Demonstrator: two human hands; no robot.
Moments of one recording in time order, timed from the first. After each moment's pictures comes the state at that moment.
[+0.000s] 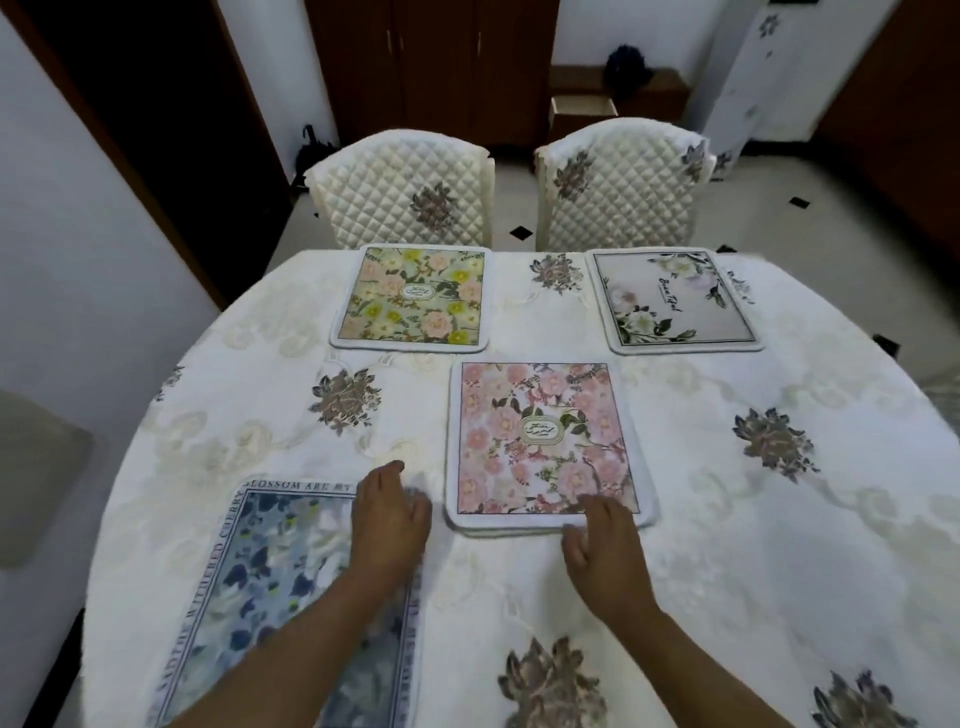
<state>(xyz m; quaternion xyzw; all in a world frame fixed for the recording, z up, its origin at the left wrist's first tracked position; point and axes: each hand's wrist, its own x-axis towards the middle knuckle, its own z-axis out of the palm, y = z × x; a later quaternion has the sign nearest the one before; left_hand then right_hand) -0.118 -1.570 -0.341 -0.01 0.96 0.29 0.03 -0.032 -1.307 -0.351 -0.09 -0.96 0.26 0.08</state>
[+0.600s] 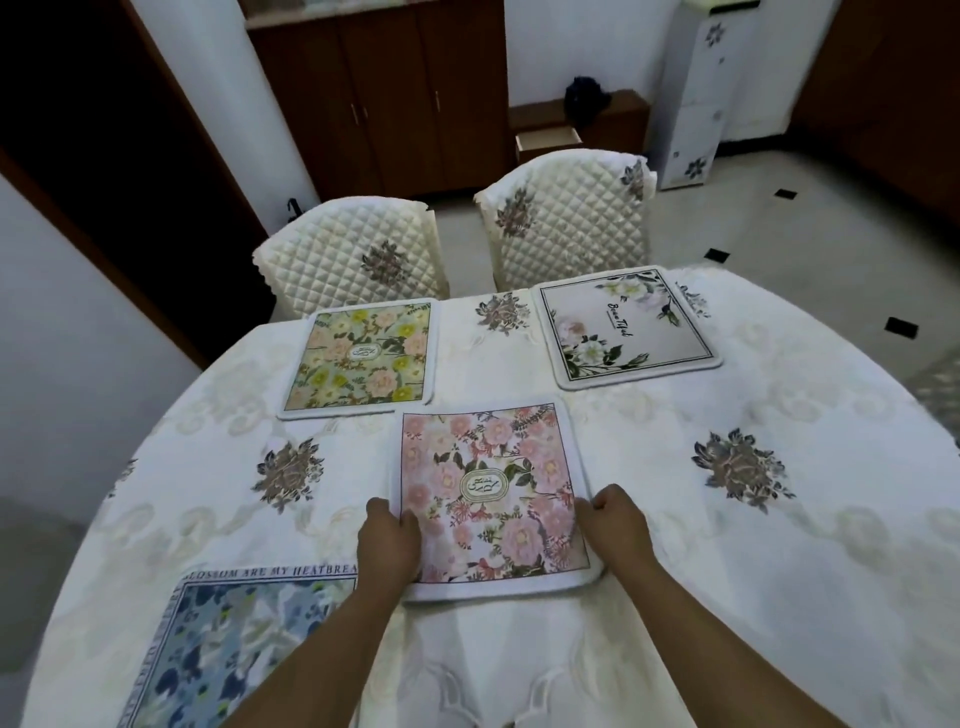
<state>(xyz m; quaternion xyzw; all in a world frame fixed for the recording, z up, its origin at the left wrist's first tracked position) -0.173 -1.450 -0.345 -0.17 0.91 0.37 0.07 -0.120 -1.180 -0.364 -0.32 -0.84 0.44 -0.04</state>
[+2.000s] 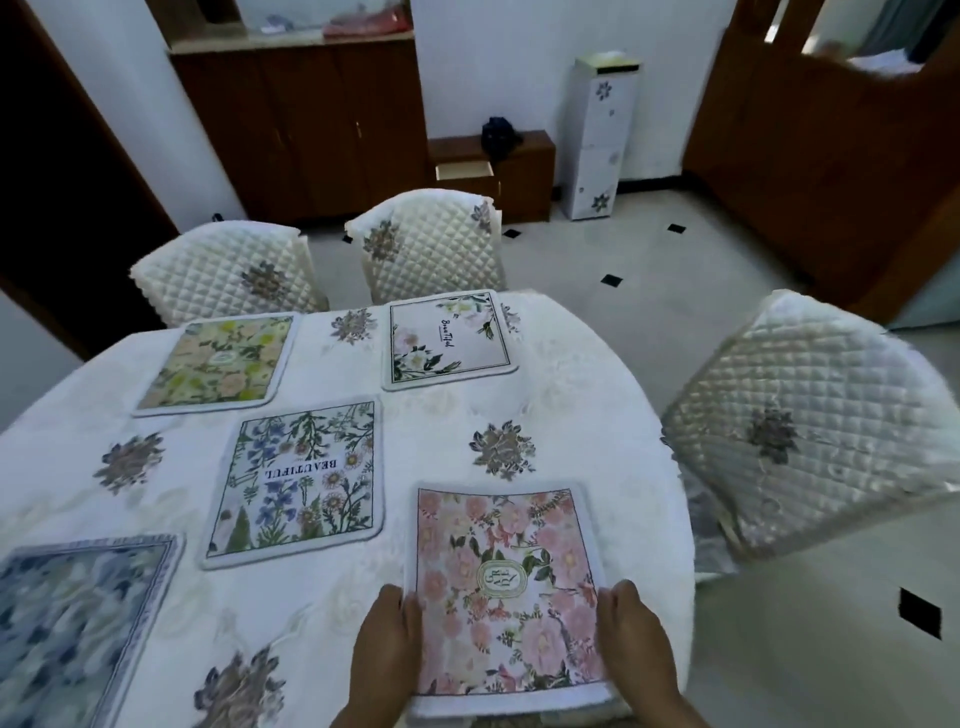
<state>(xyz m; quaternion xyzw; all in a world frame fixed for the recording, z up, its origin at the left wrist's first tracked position) 0.091 -1.188 -0.327 -0.03 0.93 0.36 0.08 0.168 -0.913 -0.329 -0.32 -0.89 0.32 -0.04</state>
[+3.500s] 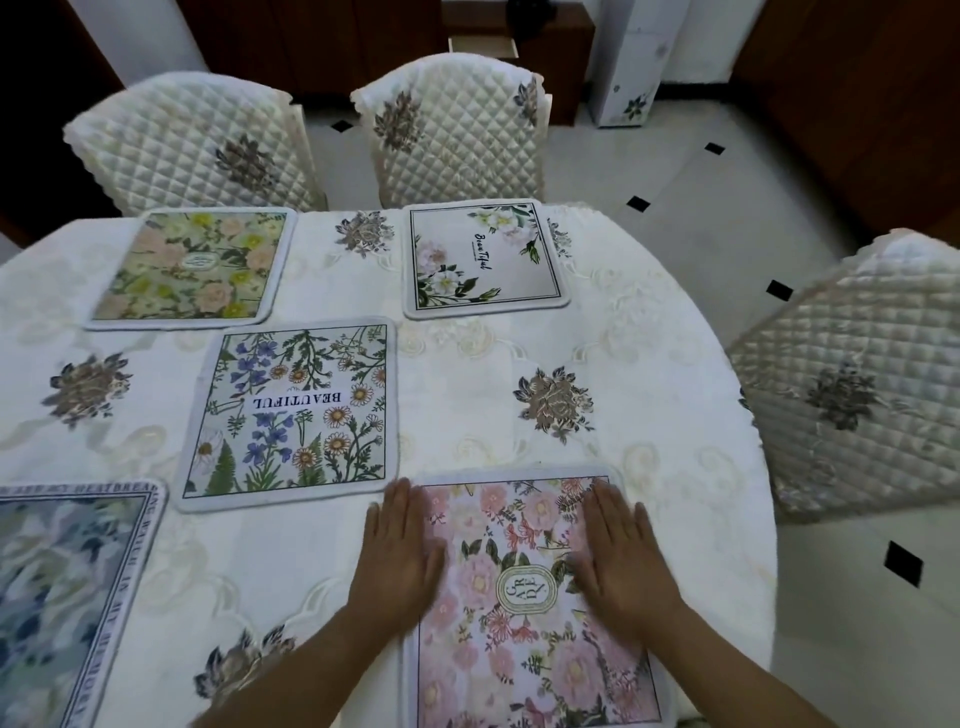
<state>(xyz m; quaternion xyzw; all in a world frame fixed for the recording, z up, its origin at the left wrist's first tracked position) 0.002 -1.245 -0.417 0.21 0.96 0.17 0.07 0.089 -0.942 -0.401 -0.02 -0.99 0.10 -0.10</state>
